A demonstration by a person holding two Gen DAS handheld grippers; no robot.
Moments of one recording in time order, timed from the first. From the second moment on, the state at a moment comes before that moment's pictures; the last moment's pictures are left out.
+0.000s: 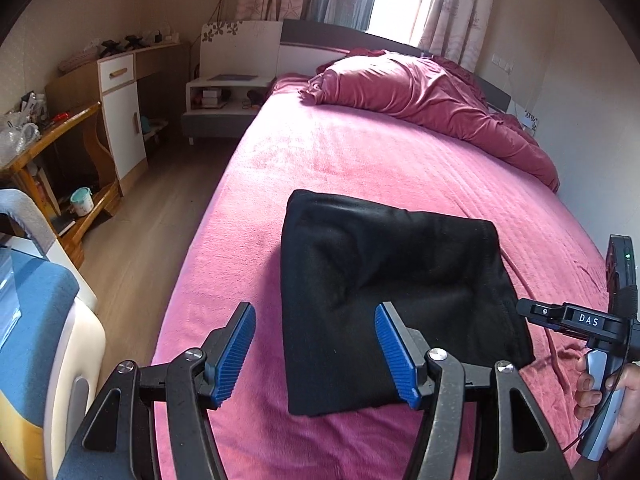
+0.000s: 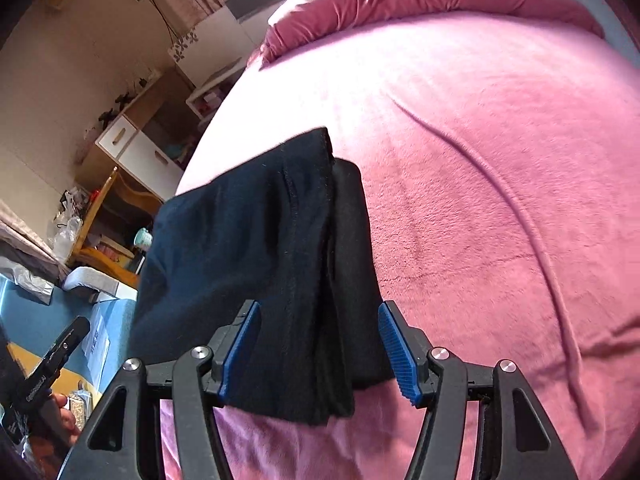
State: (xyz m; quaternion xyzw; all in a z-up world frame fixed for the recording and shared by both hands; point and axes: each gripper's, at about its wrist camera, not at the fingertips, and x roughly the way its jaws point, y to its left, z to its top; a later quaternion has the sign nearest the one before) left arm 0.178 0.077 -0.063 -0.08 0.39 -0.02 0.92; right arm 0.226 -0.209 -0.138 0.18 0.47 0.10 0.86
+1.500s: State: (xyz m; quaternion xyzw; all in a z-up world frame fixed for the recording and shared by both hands) left arm 0.042 0.045 -0.059 -0.06 0.35 0.02 0.94; right arm 0.051 -0.119 -0.100 0.02 0.37 -0.01 0.93
